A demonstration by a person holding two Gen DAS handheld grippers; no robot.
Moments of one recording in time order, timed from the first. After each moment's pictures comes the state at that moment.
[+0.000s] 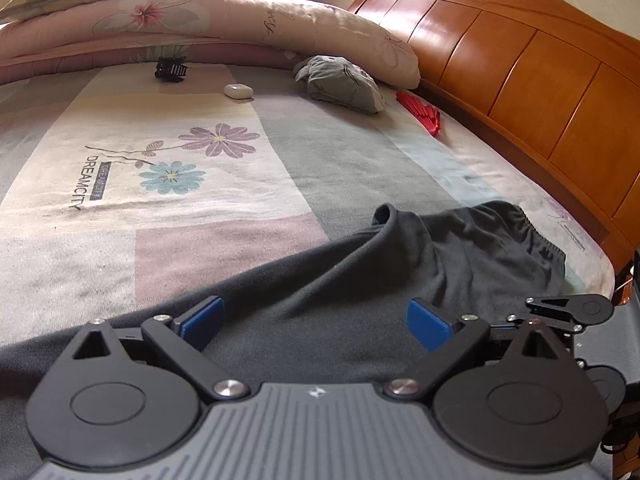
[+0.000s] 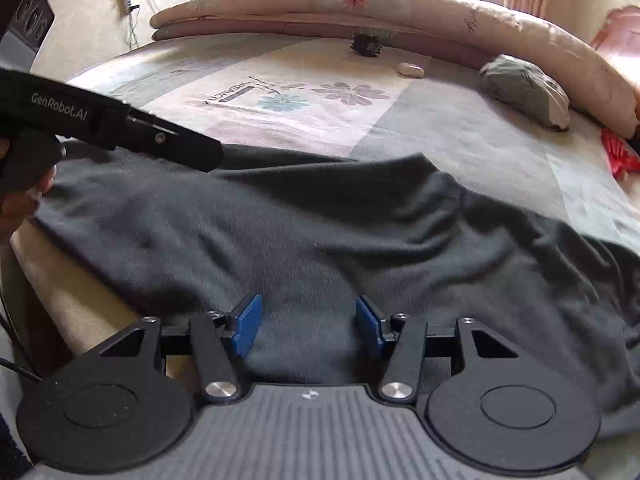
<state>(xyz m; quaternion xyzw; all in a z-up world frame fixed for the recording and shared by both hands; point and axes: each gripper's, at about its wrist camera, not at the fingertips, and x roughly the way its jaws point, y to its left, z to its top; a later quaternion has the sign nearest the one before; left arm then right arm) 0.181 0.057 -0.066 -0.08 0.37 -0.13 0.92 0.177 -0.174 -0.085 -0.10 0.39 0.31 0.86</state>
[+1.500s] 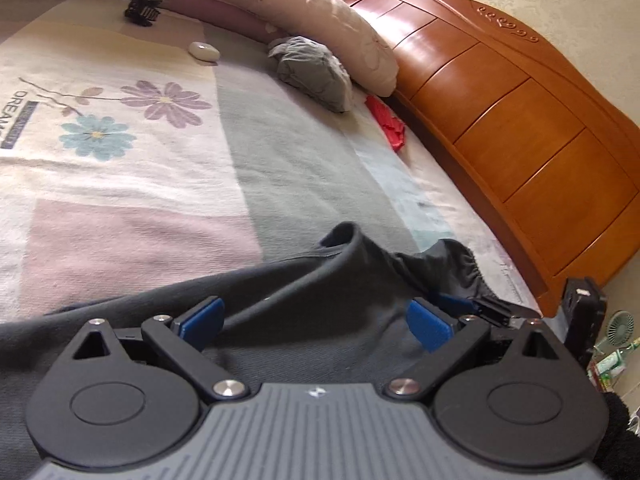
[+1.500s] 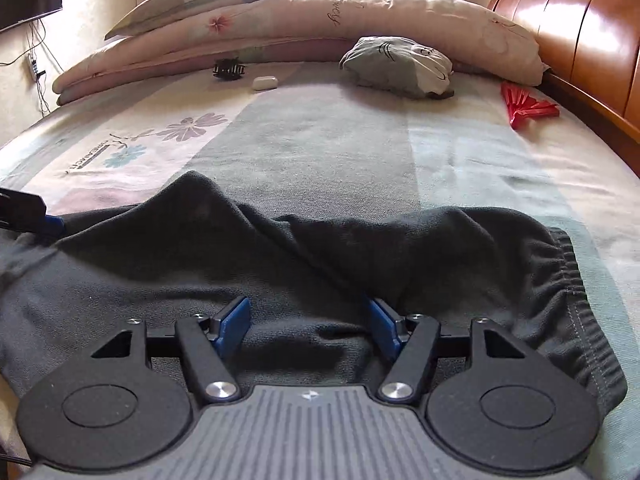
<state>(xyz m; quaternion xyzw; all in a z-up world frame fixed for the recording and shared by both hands) 0.244 0.045 -0.081 -0.21 0.38 -0.22 0.87 0.269 -0.262 -0.098 -0.03 0.36 0.20 0.91</state>
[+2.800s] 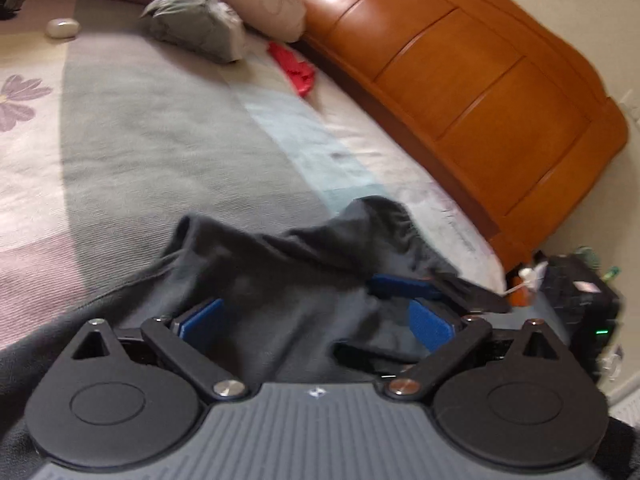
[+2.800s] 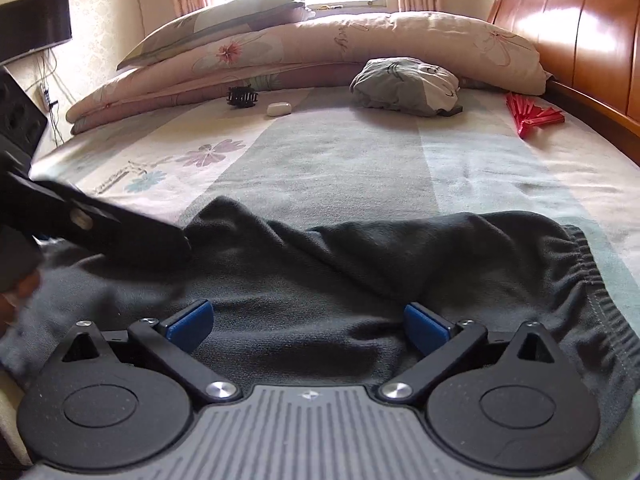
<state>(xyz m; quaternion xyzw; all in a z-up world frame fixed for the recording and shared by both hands) 0.299 -0.034 -0.102 -0.17 0.41 -0.31 0.84 0.253 -0.274 -0.094 0.01 0.32 0.22 0.92</state>
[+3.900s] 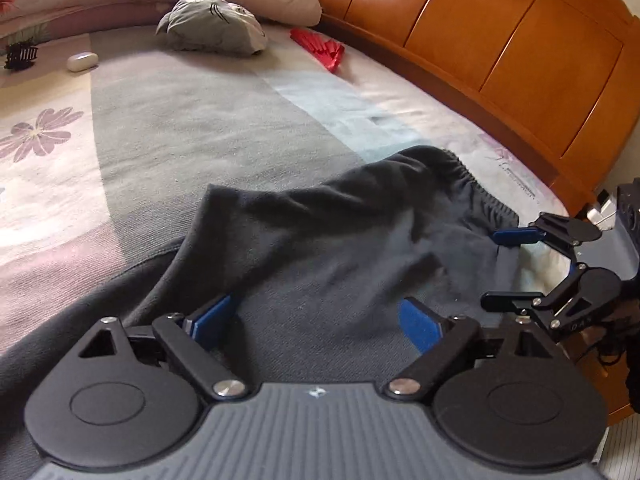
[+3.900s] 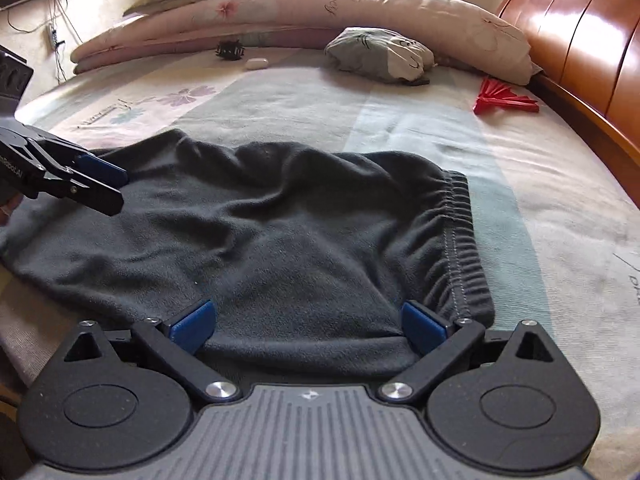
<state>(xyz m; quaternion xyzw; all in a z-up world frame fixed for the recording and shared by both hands) 0.259 -0.066 -0.088 -0.02 0.43 -0.26 0.87 0.230 -0.343 -0.092 -0.09 0.36 0.21 0.90</state>
